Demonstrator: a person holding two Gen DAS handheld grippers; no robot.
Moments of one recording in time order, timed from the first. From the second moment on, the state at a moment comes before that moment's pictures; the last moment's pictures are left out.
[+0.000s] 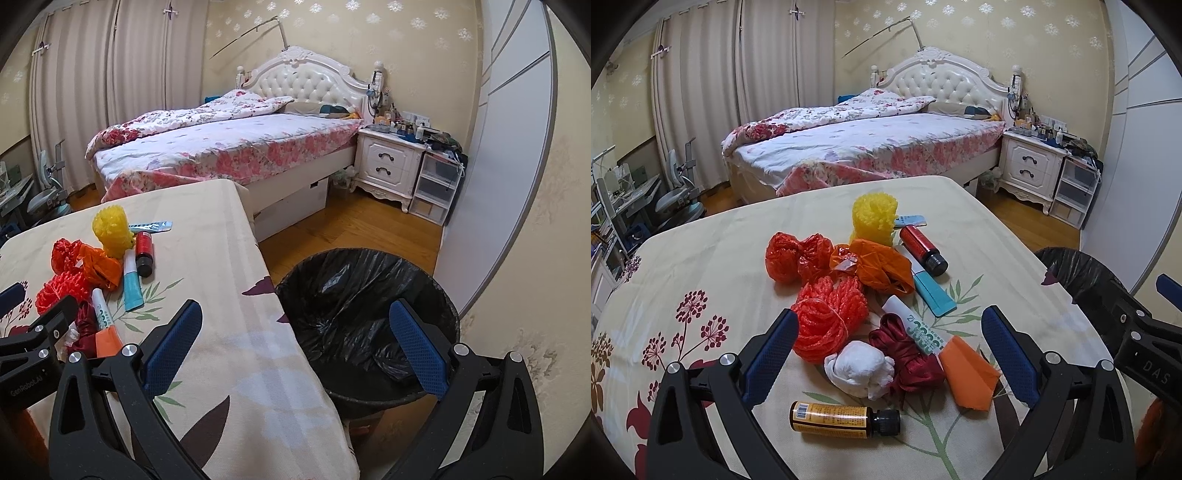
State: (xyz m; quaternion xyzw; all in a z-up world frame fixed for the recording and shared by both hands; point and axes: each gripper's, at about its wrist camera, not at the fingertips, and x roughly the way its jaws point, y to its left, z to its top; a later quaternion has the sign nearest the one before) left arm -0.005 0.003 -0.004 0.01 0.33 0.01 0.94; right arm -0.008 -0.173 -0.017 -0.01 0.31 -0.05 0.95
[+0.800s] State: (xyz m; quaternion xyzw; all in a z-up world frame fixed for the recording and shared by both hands) left arm -0.008 -0.006 -0.006 0.01 0.33 0.01 0.94; right arm -0.010 -0.180 -0.013 -0.01 0.31 -0.05 0.95
